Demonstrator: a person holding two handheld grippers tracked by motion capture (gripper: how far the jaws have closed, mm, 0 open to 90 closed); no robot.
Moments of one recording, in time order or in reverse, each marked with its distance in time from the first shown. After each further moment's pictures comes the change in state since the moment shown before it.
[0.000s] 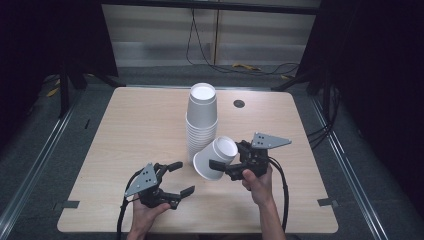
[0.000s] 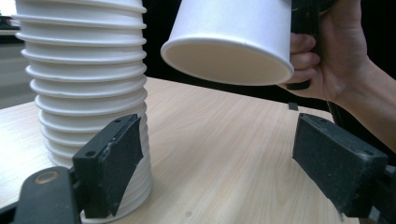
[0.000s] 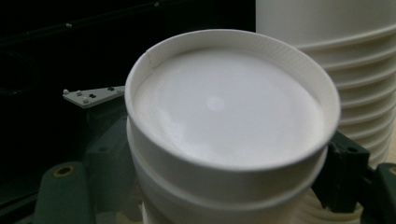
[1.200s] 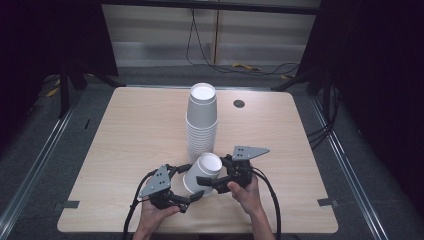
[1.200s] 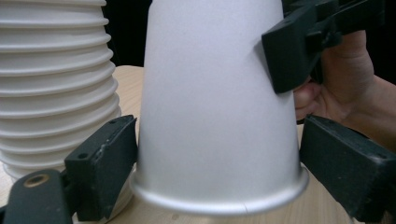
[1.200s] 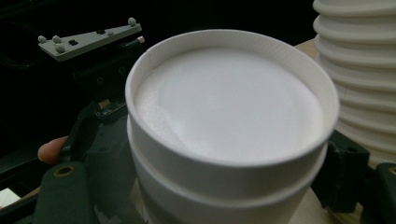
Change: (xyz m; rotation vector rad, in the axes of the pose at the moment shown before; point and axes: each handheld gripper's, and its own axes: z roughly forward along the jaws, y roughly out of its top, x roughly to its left) left arm -0.009 -0.003 0.023 0.074 -0.035 0.051; right arm 0.004 -0.041 0.032 0.127 0.058 0.047
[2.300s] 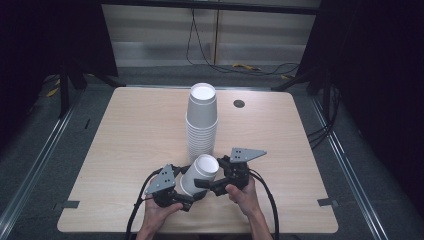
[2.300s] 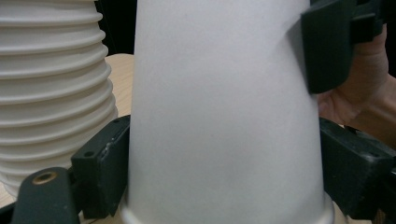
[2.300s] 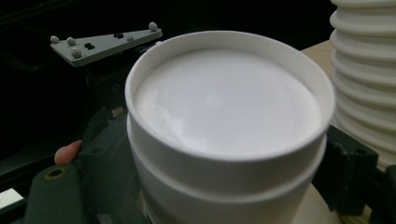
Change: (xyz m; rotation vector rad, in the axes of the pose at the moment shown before) left arm 0.003 -0.003 0.008 0.041 -0.004 -0.024; right arm 0.000 -0.006 0.006 -0.022 0.023 -0.001
